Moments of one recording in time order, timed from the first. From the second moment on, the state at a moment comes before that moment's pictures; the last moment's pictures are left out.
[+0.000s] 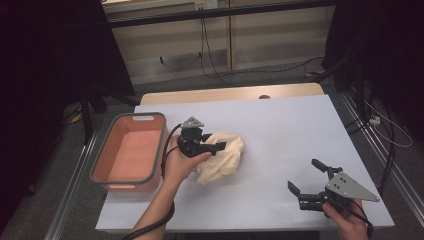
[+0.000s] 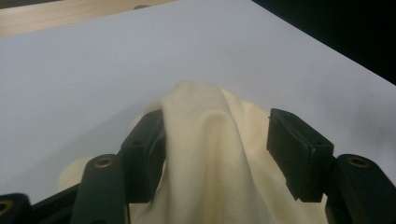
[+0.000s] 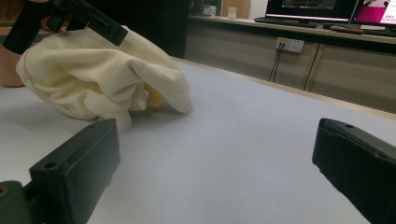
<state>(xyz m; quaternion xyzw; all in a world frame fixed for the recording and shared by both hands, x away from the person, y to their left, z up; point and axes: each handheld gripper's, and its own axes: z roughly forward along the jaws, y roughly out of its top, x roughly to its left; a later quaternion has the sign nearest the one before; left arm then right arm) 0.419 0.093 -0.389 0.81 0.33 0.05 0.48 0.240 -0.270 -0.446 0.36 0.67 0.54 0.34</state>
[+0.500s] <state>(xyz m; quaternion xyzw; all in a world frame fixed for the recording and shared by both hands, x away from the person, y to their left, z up) 0.410 0.099 -0.383 0.80 0.32 0.06 0.50 0.239 -0.270 -0.446 0.36 0.67 0.54 0.34</state>
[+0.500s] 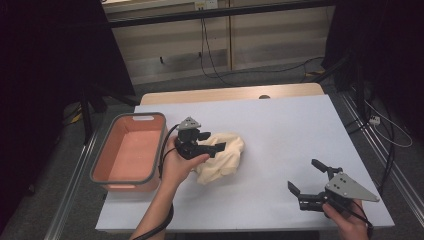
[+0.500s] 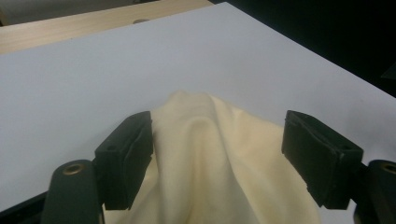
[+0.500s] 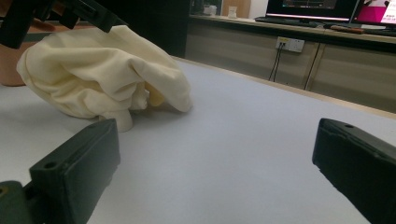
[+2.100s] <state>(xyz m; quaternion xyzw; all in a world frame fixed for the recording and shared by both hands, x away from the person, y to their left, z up) 0.384 0.141 -0.403 0.79 0.32 0.08 0.51 0.239 -0.269 -0.447 0.36 0.68 0.54 0.34</state>
